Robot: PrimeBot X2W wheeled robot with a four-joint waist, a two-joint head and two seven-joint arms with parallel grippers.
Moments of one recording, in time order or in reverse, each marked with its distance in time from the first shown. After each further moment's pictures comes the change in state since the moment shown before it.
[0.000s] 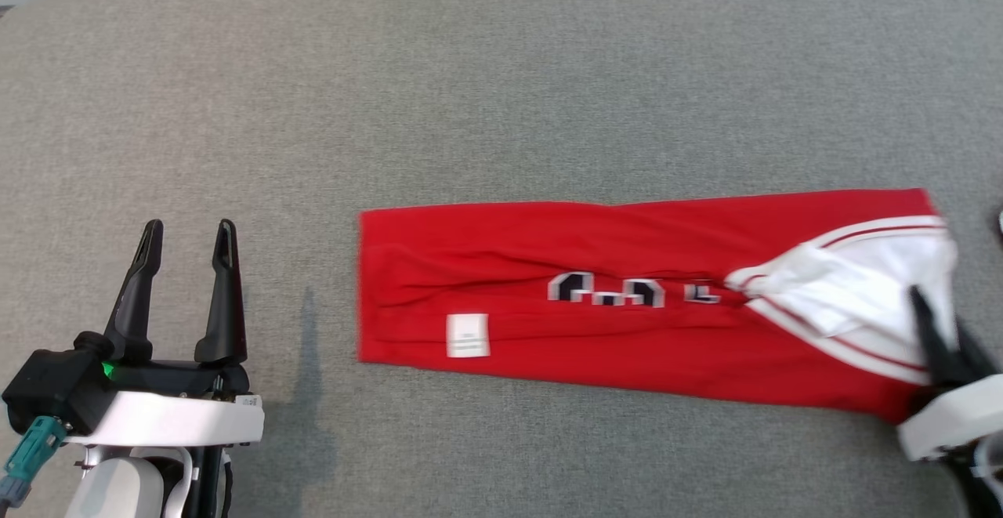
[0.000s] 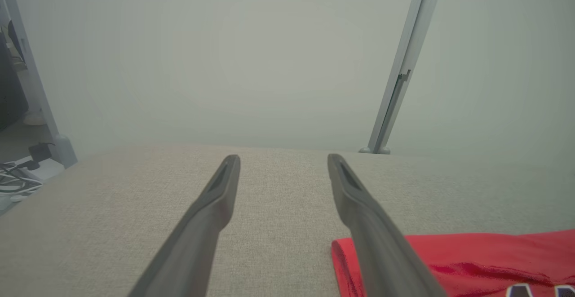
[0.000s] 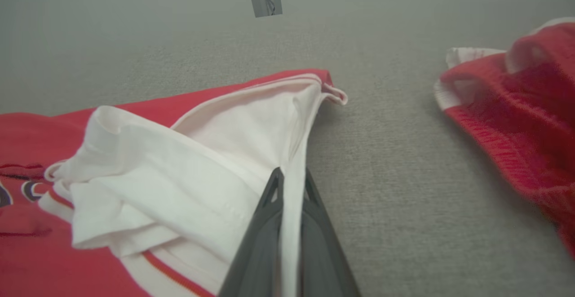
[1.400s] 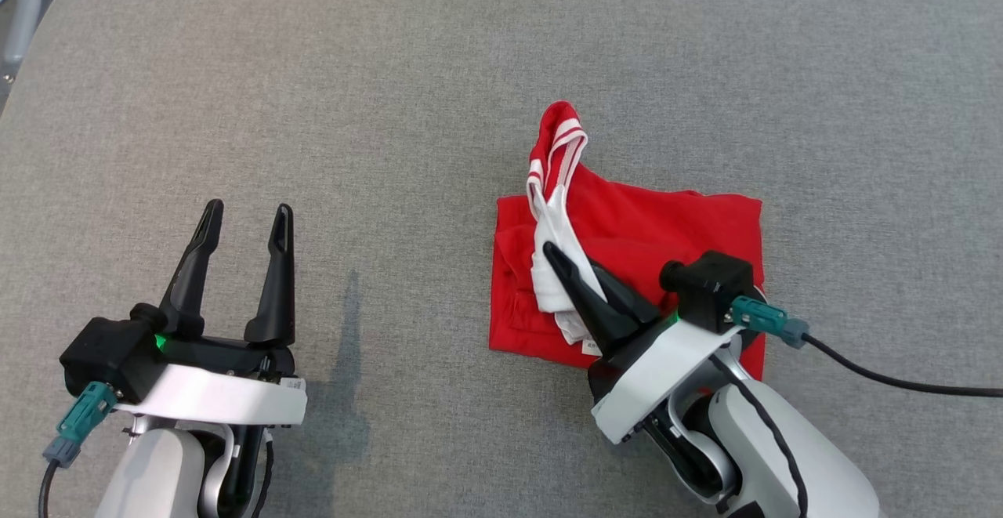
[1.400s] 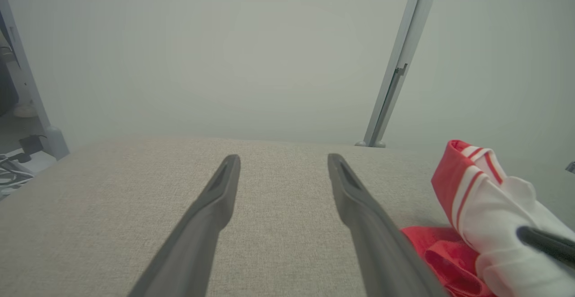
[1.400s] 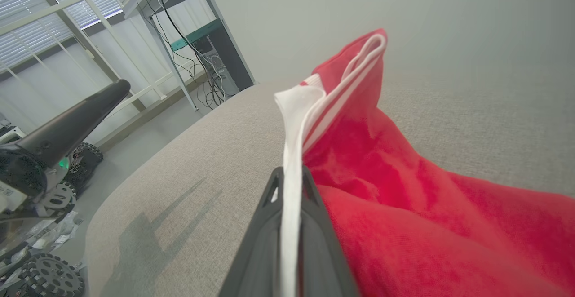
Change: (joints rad) left arm -0.076 -0.030 -0.067 0.068 0.000 -0.046 0.000; right arm -0.274 0.224 0.535 -0.087 0.029 -0.002 0.041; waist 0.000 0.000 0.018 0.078
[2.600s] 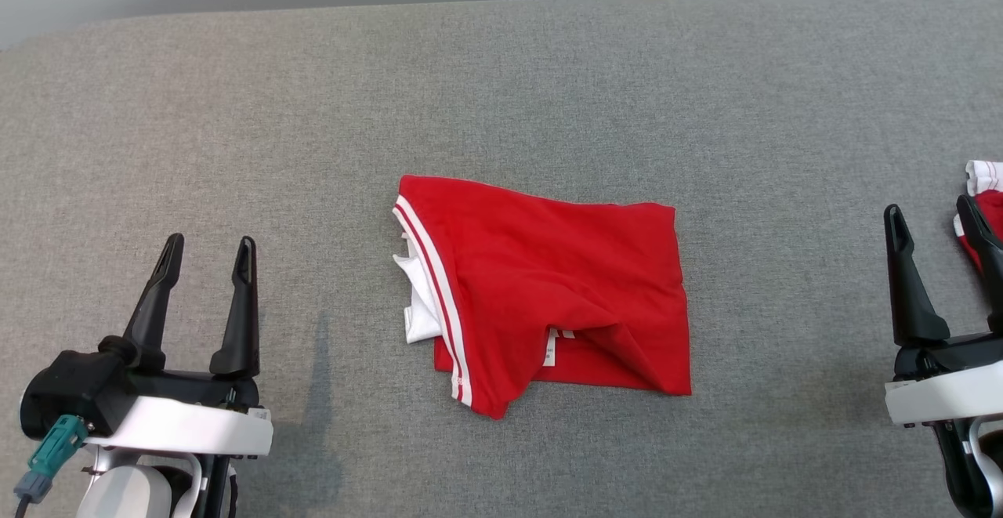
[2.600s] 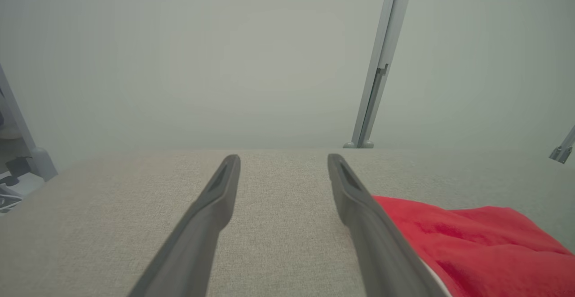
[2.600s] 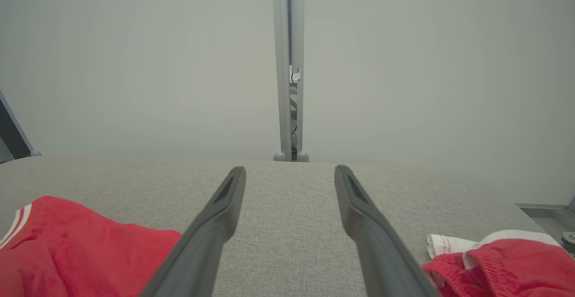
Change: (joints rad) left arm 0.084 0.039 0.051 -0.045 0.035 0.027 0.024; right arm 0.311 -0.168 -0.609 -0.284 -0.195 0.000 -0.079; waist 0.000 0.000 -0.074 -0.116
